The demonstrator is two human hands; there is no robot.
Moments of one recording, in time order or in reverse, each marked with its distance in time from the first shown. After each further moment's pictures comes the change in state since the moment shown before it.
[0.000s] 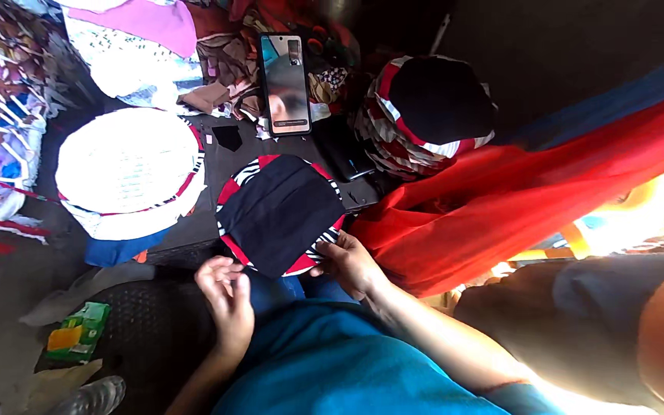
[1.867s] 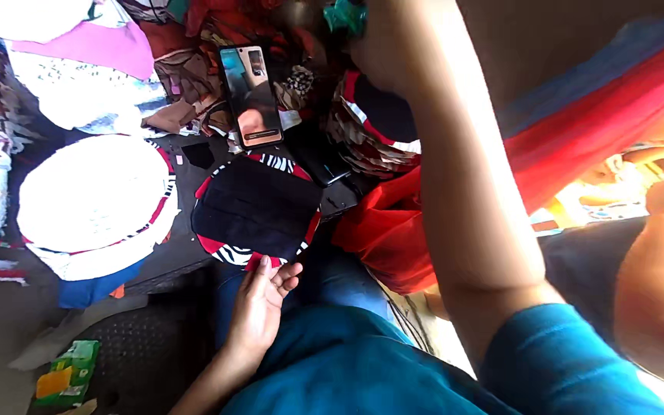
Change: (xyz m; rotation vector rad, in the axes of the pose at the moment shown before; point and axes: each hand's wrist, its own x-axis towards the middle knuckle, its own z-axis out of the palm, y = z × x) left_hand 0.033 0.065 0.052 -0.662 -0.142 -1.010; right_hand 0.035 -0.246 0.034 -1.605 0.468 -0.742
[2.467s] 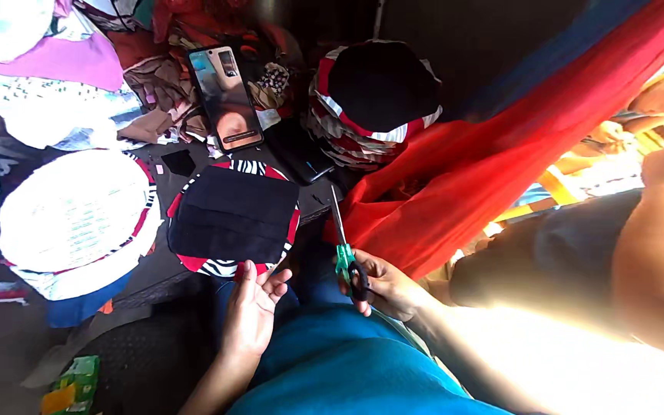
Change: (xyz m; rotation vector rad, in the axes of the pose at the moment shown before) left_hand -0.001 -0.005 -0.002 0.053 0.015 -0.041; right_hand -0.259 0.077 0.137 1.884 -0.661 0.330
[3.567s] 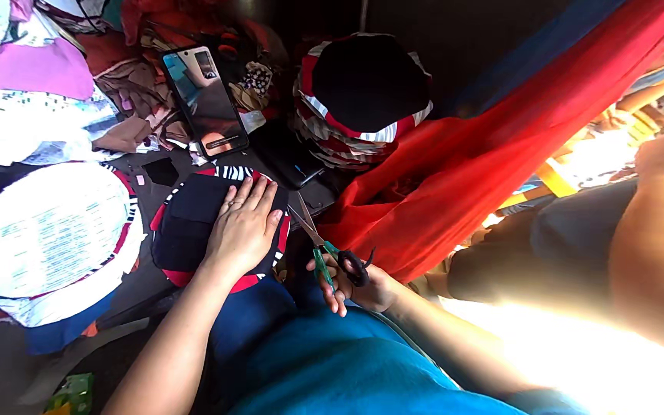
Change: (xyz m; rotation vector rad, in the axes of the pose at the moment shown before) left_hand 0.112 0.051 0.028 1.891 -0.404 0.890; right_hand 0.031 0.023 -0.023 0.156 -0.256 -0.039
